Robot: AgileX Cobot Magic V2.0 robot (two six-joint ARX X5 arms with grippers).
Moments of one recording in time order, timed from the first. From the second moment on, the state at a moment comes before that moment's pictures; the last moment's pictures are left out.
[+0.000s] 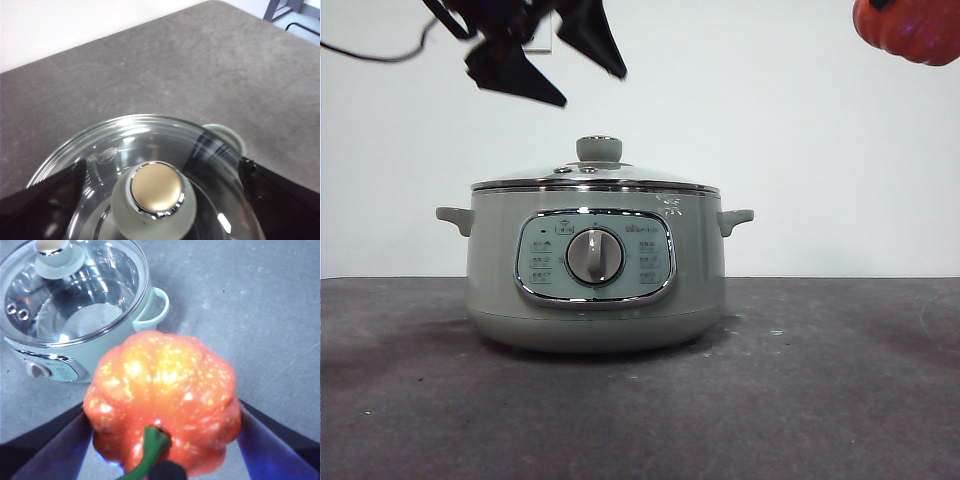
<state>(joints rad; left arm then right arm) -0.42 1.55 1.33 -0.24 0.30 0.07 0.35 0.92 1.07 -0.81 -0.08 -0.06</state>
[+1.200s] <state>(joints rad) -0.47 1.71 1.33 -0.17 0.22 0.08 0.35 0.92 1.07 -0.82 -0.08 -0.05</state>
